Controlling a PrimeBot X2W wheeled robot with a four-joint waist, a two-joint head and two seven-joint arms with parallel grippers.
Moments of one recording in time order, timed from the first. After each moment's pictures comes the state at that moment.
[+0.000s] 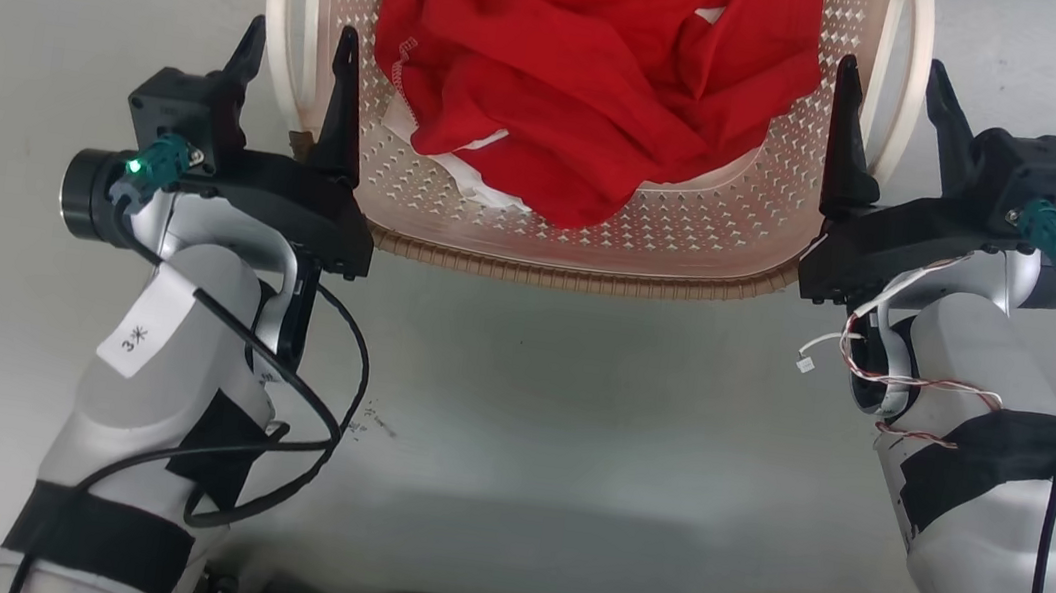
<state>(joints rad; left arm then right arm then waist) -0.83 0.03 -0.24 0.73 -0.38 0.06 -0.24 -0.89 -0.07 0.26 0.72 0.25 -0.05 -0.23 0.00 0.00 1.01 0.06</state>
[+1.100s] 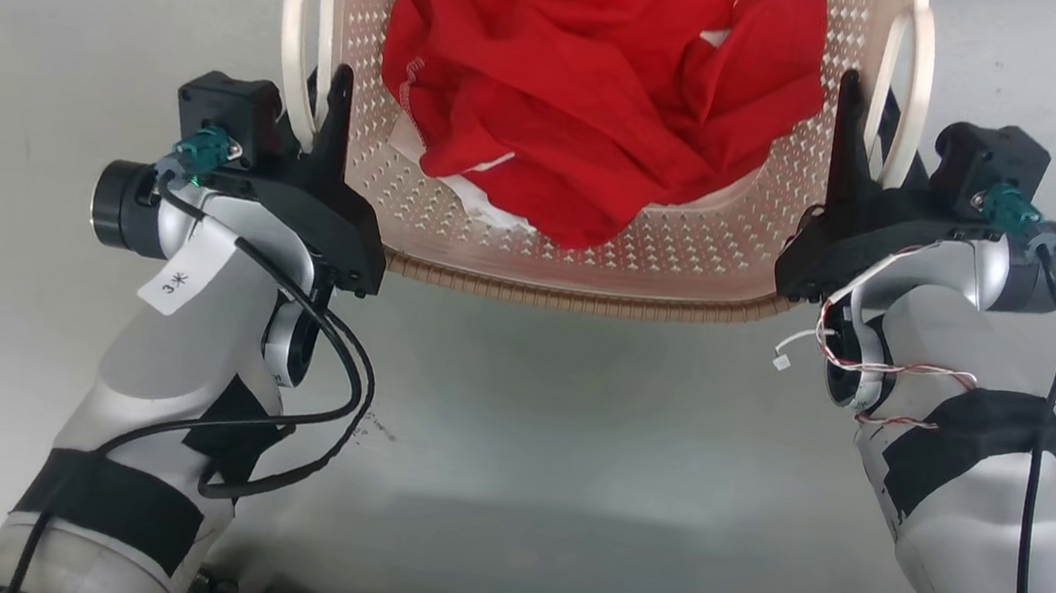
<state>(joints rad) -0.94 0.04 -0.39 0.96 -0.50 0.02 -0.24 -0.97 -0.07 0.42 0.87 0.40 -0.10 -0.24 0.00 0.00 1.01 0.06</state>
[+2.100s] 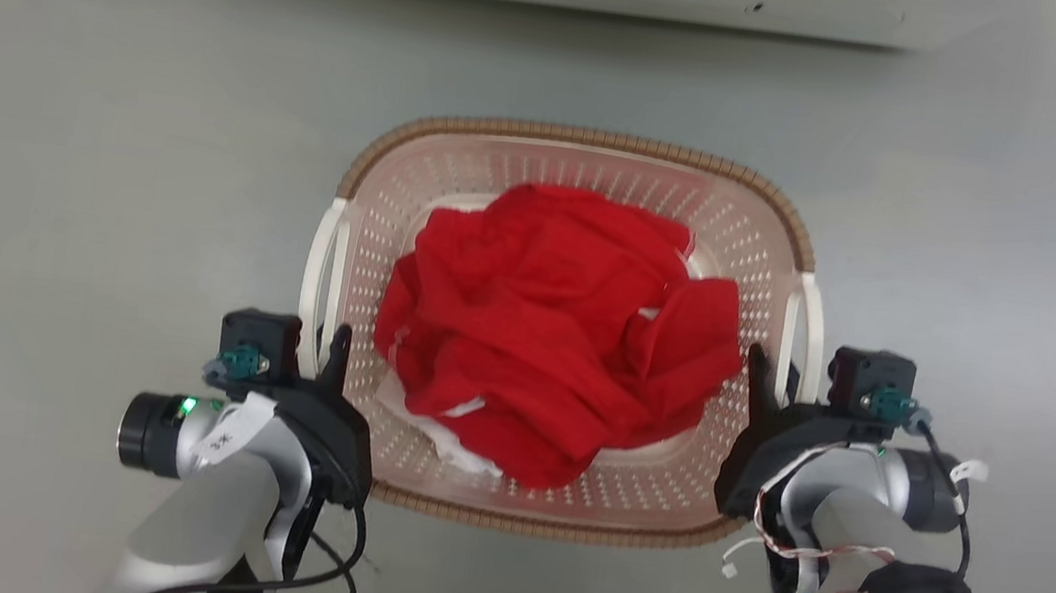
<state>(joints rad) -0.72 0.02 -0.53 1.11 -0.61 0.02 -0.24 -0.75 -0.06 0.62 1.02 0.64 -0.10 -0.20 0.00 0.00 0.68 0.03</state>
